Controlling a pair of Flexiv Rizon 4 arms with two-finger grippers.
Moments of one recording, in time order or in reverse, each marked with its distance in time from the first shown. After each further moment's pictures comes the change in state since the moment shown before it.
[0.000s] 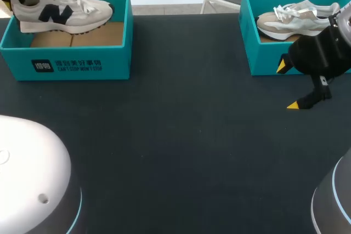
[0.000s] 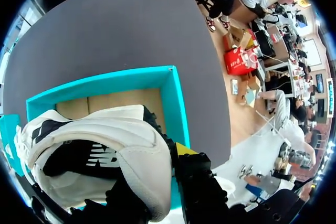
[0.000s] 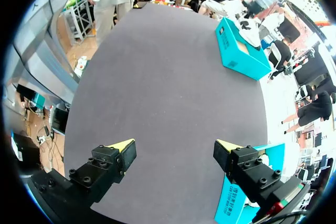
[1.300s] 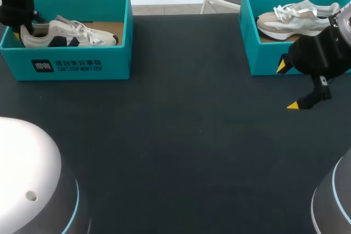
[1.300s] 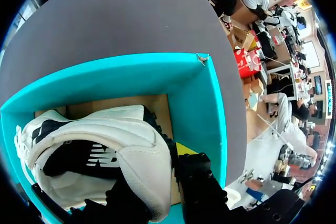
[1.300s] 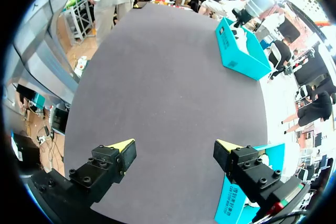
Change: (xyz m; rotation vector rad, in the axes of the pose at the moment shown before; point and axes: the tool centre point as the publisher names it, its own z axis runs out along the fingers) left arm -0.024 -0.024 0.093 0.023 0.019 -0.007; right arm 0.000 0.000 0.000 0.000 0.000 0.000
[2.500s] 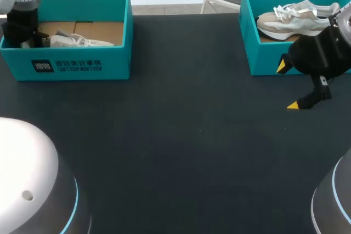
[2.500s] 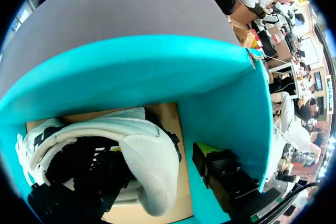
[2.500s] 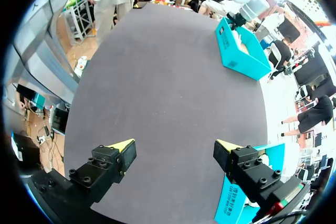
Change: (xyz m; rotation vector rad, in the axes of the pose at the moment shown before) left arm -0.014 -0.013 0.037 0.020 -0.016 0.027; right arm 0.000 0.000 0.000 0.000 0.000 0.000
